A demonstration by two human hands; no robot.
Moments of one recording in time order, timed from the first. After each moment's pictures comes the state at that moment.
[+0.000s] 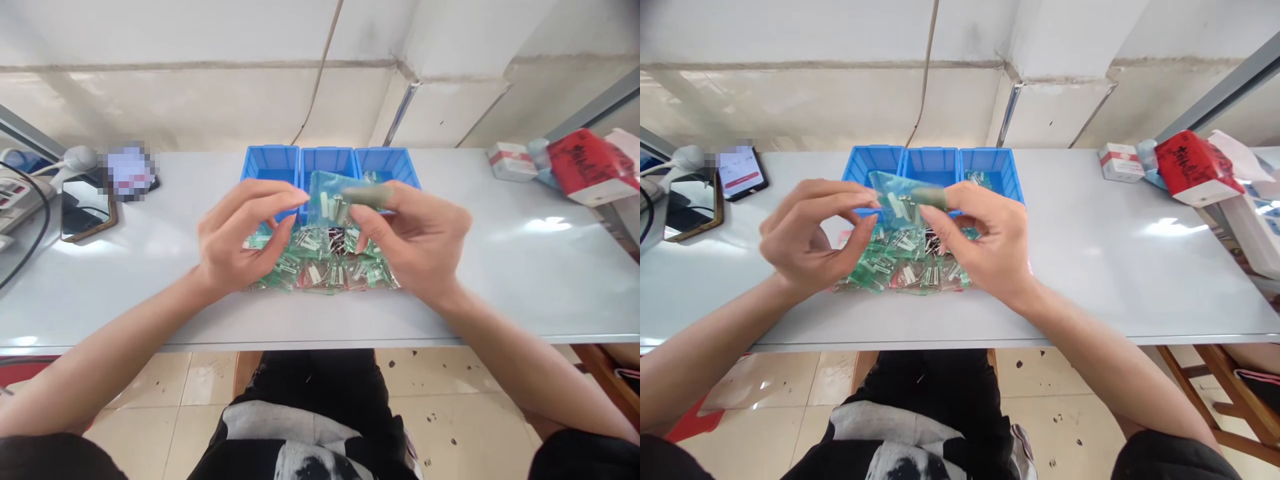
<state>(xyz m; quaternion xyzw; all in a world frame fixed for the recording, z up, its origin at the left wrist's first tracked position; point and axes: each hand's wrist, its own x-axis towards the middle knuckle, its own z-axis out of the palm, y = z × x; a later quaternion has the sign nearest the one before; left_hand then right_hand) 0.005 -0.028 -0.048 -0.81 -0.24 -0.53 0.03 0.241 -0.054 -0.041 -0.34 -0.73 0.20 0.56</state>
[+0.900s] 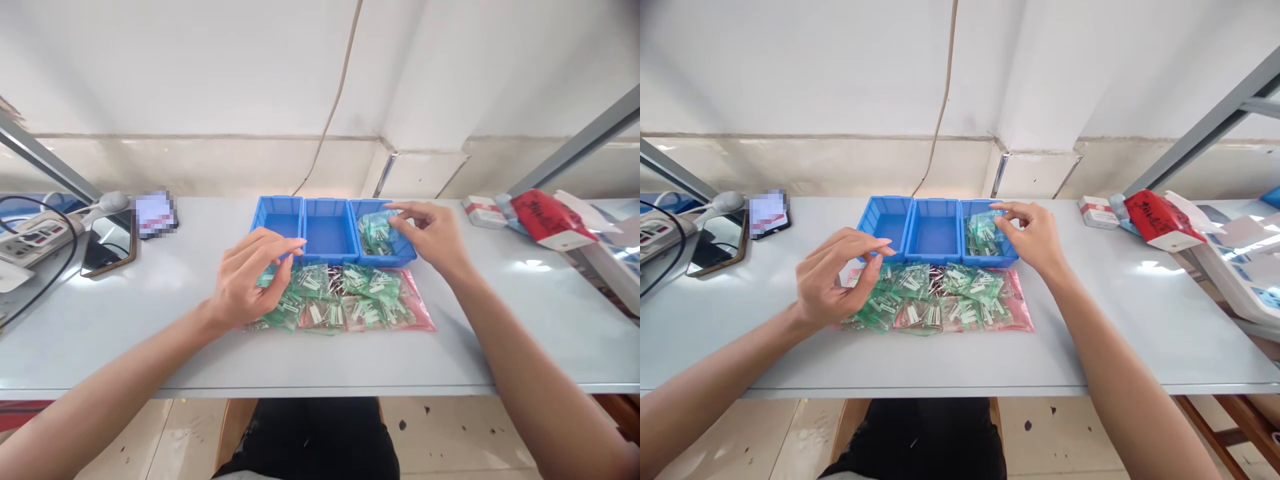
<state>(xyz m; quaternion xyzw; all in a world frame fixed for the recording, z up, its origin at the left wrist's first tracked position) 0.002 -0.020 -0.051 -0.82 -0.21 -0.53 0.04 0.335 0.028 -0.047 -0.58 -0.70 0.06 0.41</state>
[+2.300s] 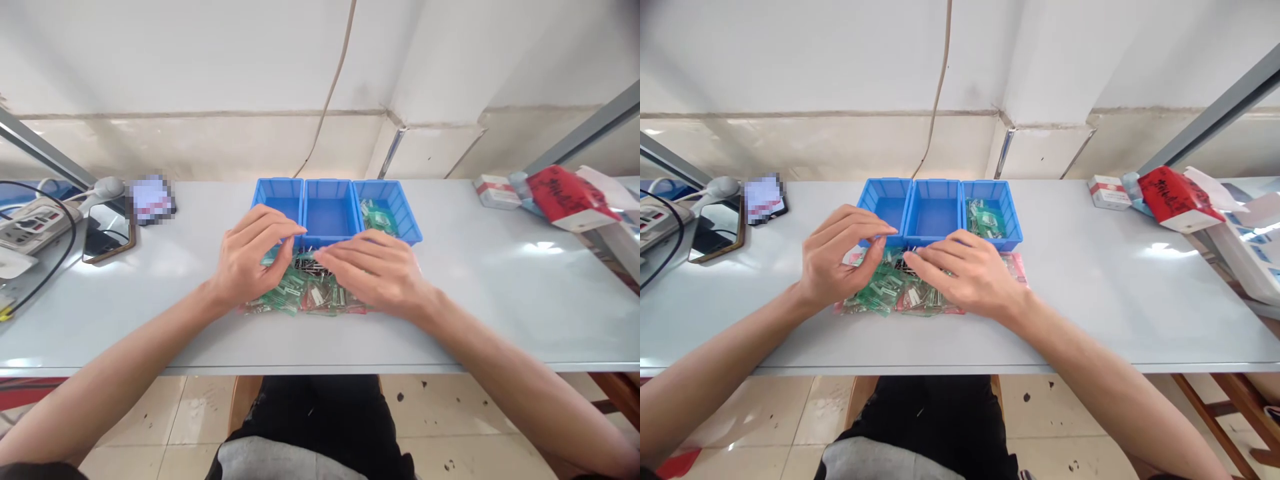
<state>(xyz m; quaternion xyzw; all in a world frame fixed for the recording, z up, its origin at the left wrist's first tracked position) -0.001 -0.014 -0.050 -0.85 -0.24 -0.47 0.08 0.252 -0.036 -0.059 -0.18 -0.91 -0.12 0.36</state>
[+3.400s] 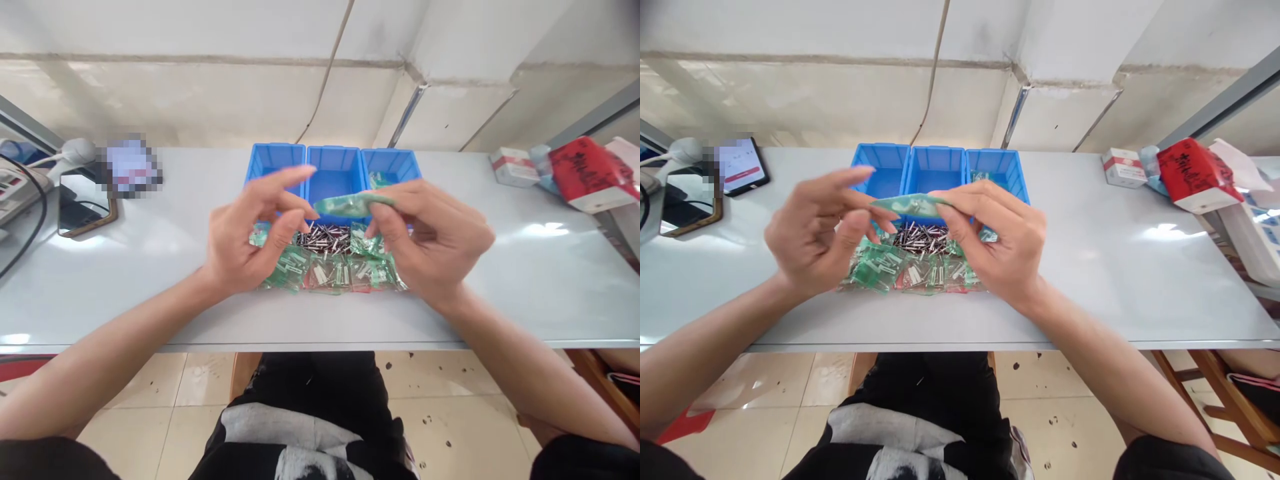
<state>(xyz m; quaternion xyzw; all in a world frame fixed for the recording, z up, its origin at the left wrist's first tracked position) 0.006 -0.036 -0.051 -0.80 -0.27 -0.52 -0.14 0.244 -0.055 -0.042 -0.38 -0.73 0.11 0.56</state>
